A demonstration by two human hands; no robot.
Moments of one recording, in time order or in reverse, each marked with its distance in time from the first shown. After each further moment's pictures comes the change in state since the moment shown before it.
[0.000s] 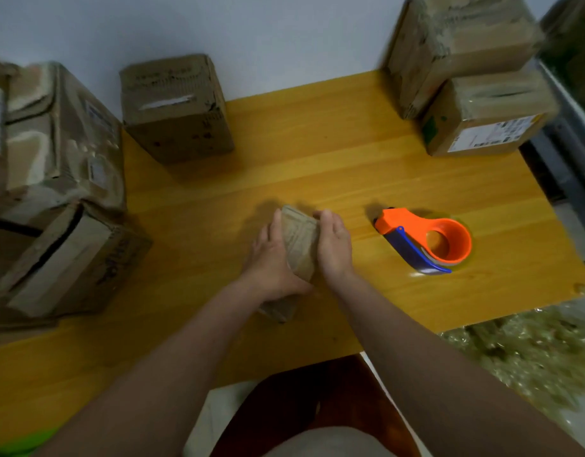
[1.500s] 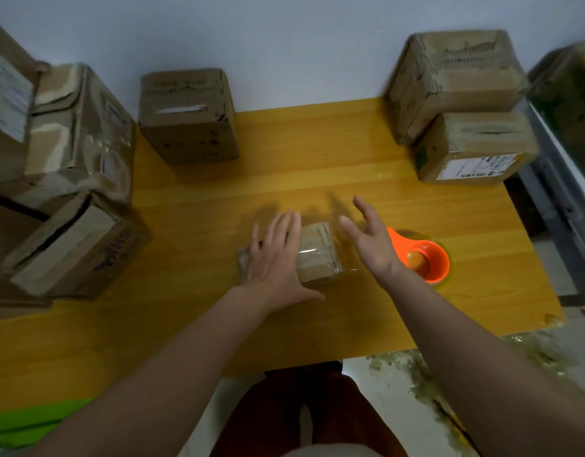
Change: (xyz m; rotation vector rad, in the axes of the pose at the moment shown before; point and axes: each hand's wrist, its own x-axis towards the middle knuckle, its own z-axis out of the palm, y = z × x) left_hand 0.000 0.012 0.025 0.421 0.318 0.260; right_hand 0.030 -0.031 -0.086 -0.274 -0.243 -0.156
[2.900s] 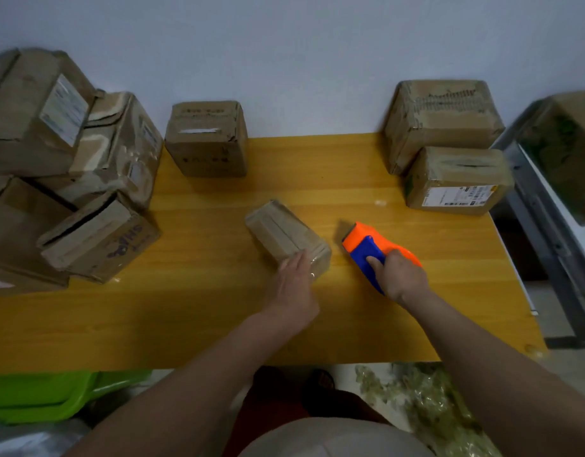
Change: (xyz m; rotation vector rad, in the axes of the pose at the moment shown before) left_hand -0.037 0.092 -0.010 -0.247 0.026 -0.201; right_hand -0.013 0.040 -0.084 -0.999 -0.029 0.099
